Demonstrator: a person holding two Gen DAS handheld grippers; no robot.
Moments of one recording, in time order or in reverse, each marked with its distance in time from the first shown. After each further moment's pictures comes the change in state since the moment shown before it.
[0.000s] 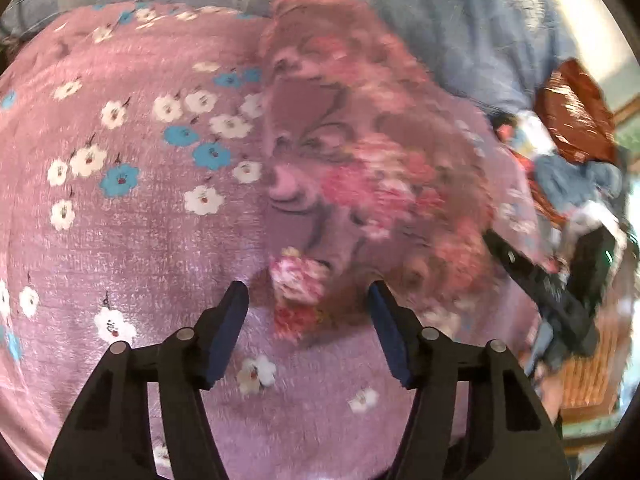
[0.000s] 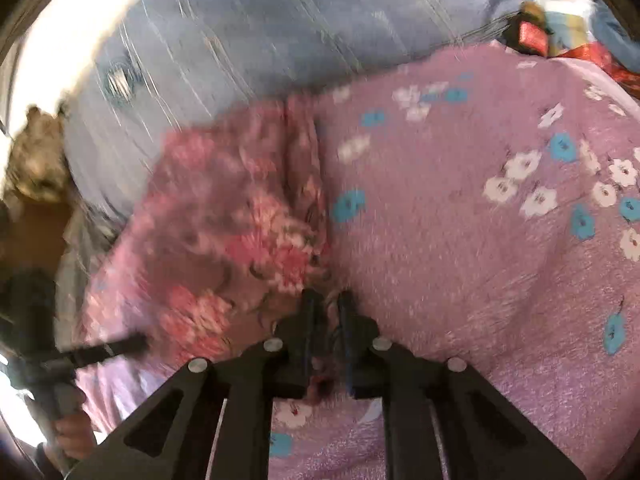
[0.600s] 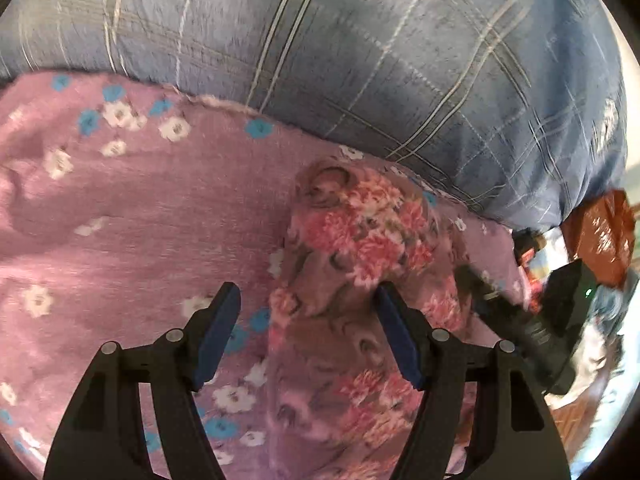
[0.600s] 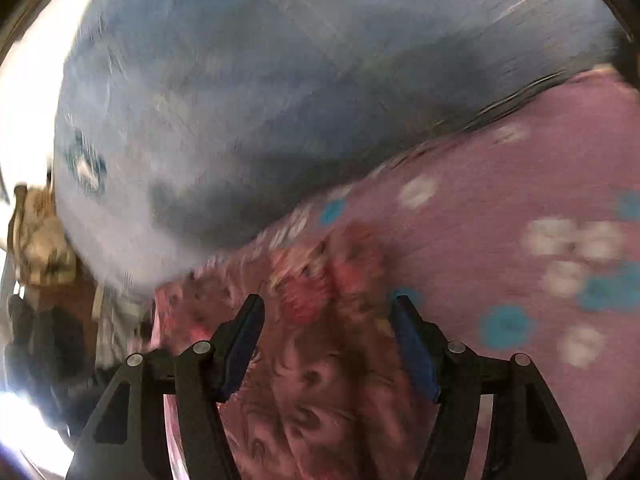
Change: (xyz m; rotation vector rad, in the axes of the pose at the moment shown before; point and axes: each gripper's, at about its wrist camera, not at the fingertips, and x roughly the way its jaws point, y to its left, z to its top) left arm 0.035 0.036 0.174 -0.216 0.001 0.016; right arm 0.129 0.033 0.156 0.102 0.150 0.125
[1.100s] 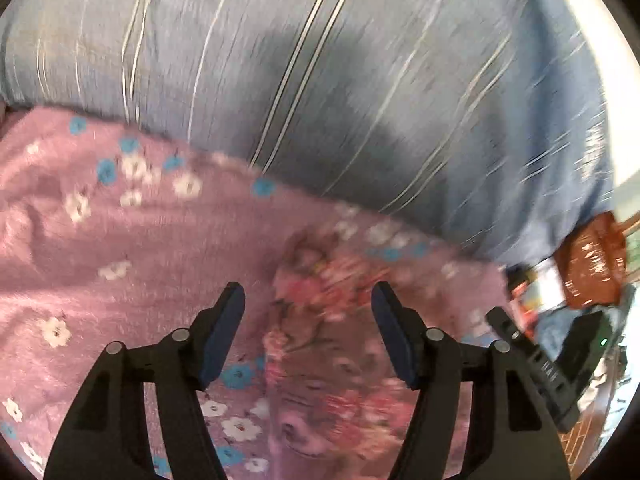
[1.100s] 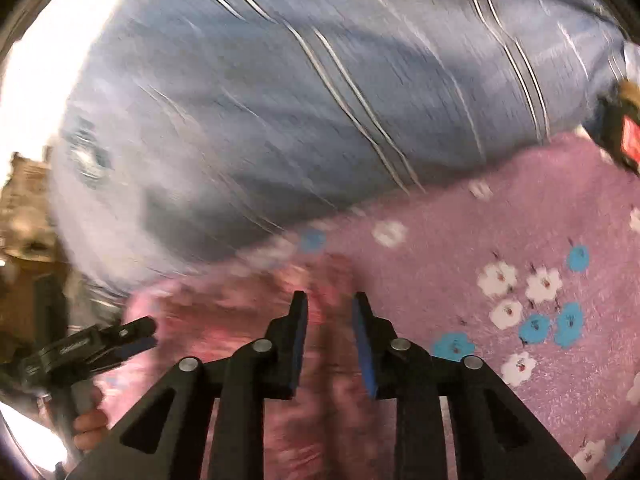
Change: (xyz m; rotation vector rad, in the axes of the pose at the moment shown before) left arm -0.038 -0.004 0.007 0.022 -0.196 0.007; right arm -0.049 0.009 -0.011 -0.105 -0.195 -0.066
